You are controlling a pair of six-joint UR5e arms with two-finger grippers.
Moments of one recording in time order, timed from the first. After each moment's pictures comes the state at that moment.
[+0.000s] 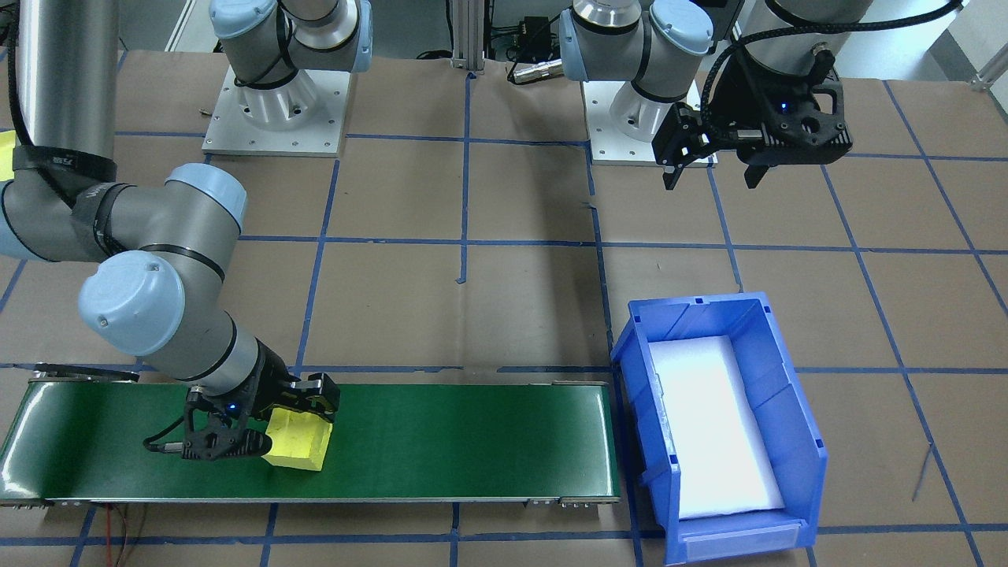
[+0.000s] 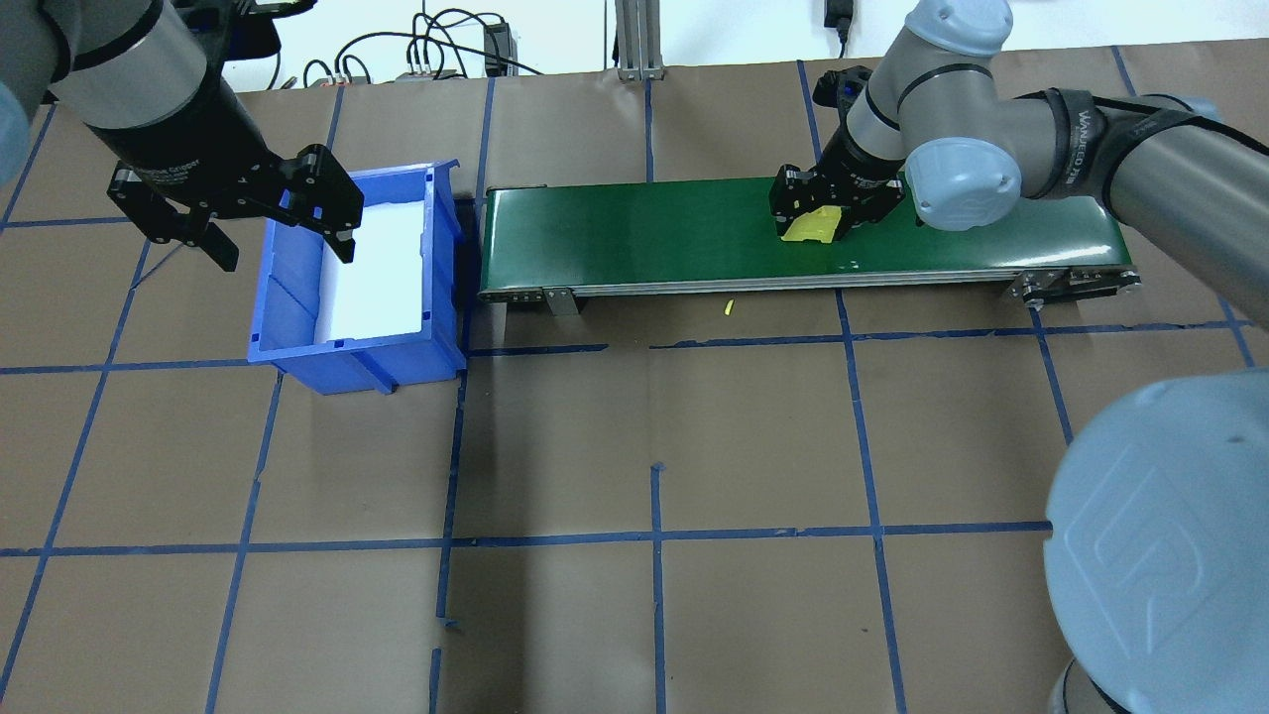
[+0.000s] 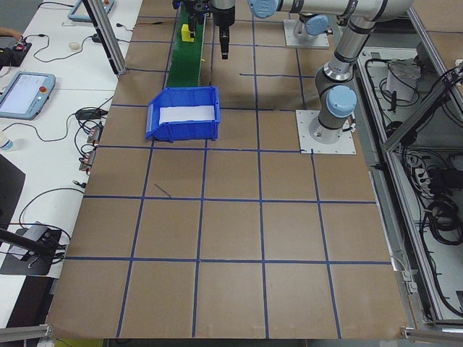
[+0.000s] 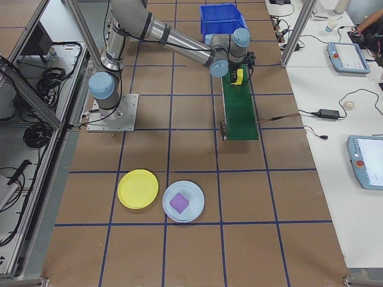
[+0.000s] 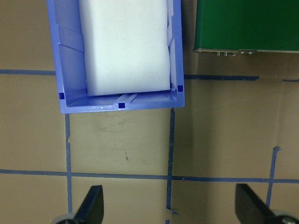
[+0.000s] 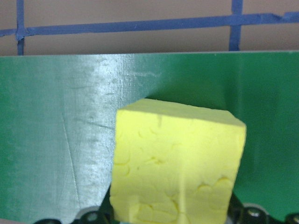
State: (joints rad) left arm -1.52 -1.53 -1.56 -1.65 1.59 0.01; right arm 1.54 -1.09 1.59 -2.13 -1.36 -0.08
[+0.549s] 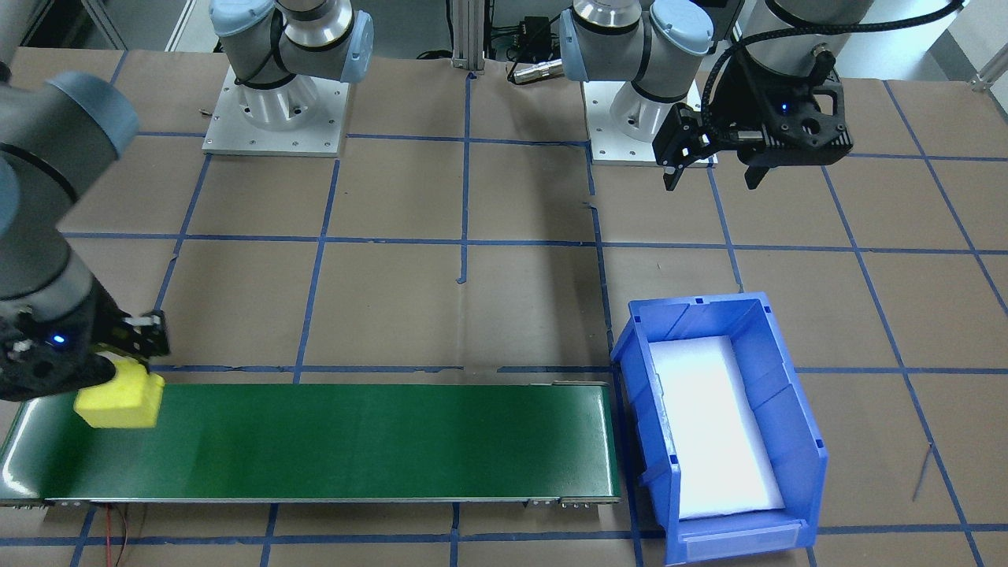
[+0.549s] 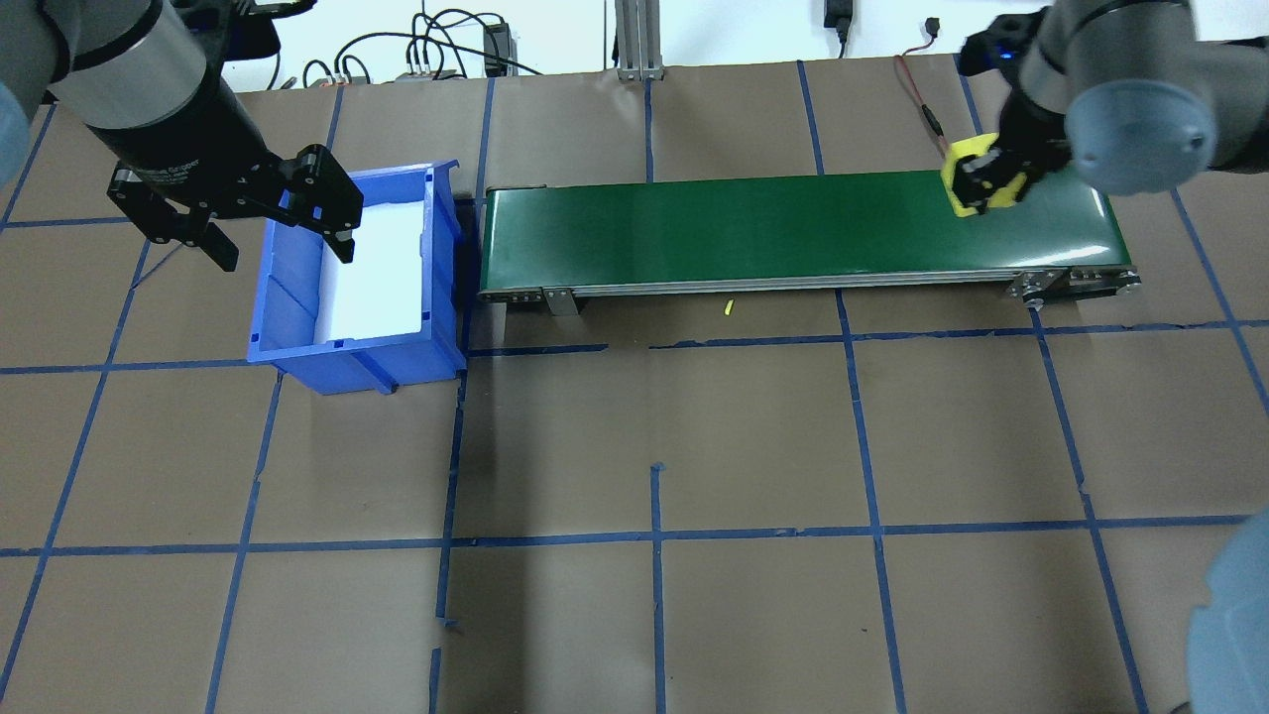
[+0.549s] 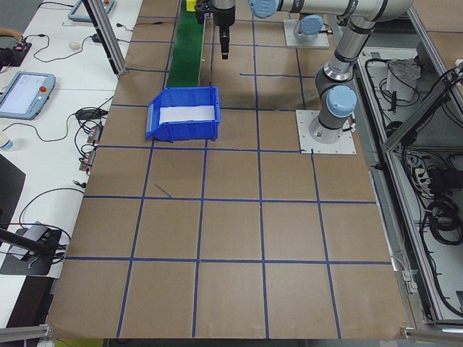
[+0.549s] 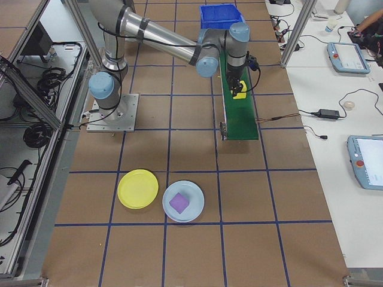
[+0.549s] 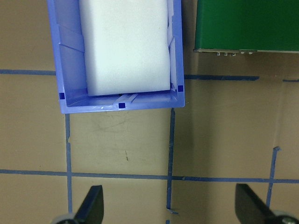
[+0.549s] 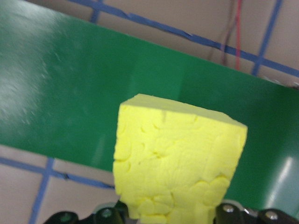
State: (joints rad) left arm -1.52 -1.53 -1.56 -1.65 1.59 0.01; right arm 1.28 -1.32 1.65 -1.95 -1.68 -0.60
